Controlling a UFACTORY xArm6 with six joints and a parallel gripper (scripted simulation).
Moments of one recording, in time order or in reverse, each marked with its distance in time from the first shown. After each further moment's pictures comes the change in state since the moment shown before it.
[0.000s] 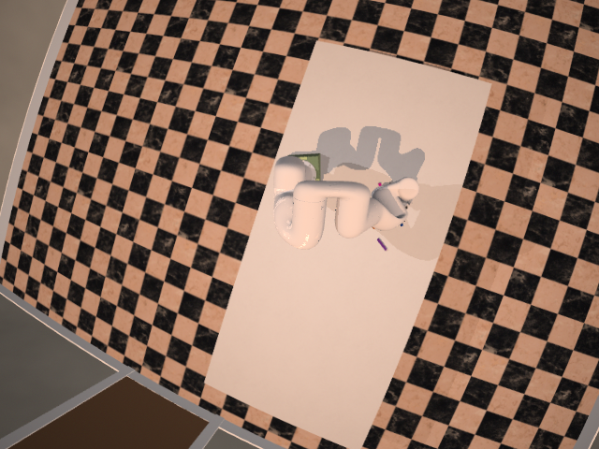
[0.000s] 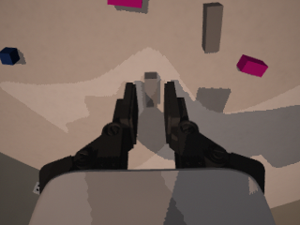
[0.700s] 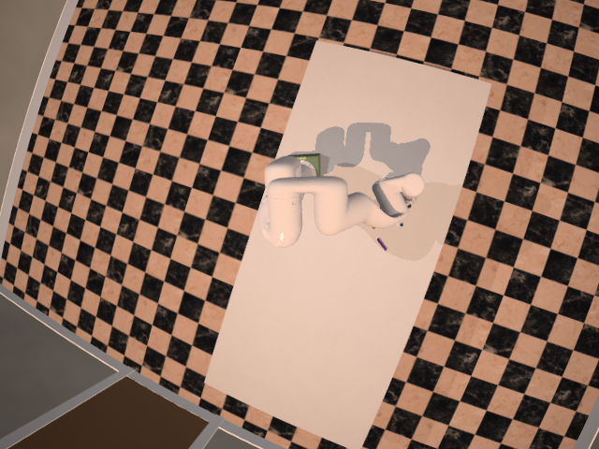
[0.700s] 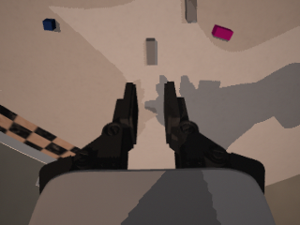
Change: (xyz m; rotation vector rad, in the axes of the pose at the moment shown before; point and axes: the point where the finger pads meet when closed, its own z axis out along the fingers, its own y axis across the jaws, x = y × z) arm 0.000 0.000 -0.075 0.000 0.000 0.000
